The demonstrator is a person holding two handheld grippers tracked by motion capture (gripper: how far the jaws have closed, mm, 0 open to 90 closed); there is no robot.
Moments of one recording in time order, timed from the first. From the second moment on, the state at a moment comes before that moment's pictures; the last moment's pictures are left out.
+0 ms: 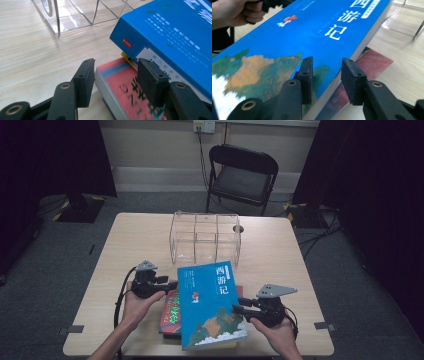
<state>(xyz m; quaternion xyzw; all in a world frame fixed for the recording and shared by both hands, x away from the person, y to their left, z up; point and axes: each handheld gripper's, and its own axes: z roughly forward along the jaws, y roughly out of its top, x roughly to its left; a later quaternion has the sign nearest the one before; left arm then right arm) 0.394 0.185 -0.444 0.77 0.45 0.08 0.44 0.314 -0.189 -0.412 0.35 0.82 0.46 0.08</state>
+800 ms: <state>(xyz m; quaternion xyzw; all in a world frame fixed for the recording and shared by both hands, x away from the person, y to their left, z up) 0.375 0.186 -0.449 0.78 0.43 0.07 0.45 0.367 -0.170 -0.418 0.40 0.78 0.46 0.09</state>
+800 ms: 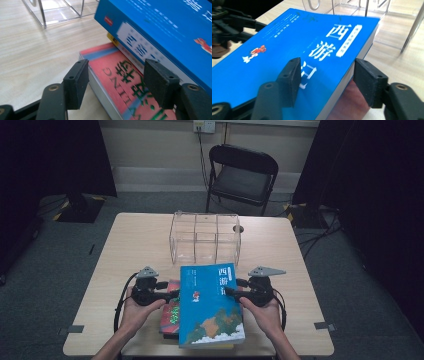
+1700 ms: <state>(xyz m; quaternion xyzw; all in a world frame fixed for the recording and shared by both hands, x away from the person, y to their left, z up) 0.366 0.185 -0.452 0.79 0.41 0.06 0.45 0.359 -0.174 -0.423 0.43 0.76 0.48 0.08</state>
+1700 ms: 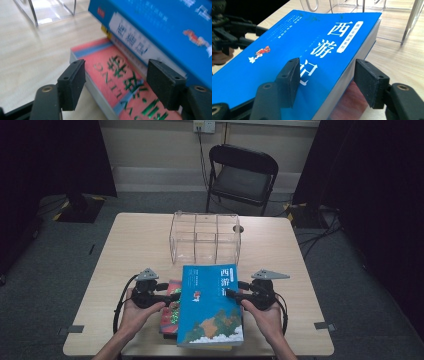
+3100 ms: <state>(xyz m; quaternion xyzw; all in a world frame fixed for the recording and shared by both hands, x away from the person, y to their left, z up) 0.365 0.185 -0.457 0.79 0.42 0.06 0.45 0.371 -0.162 -0.416 0.42 0.76 0.50 -0.01</state>
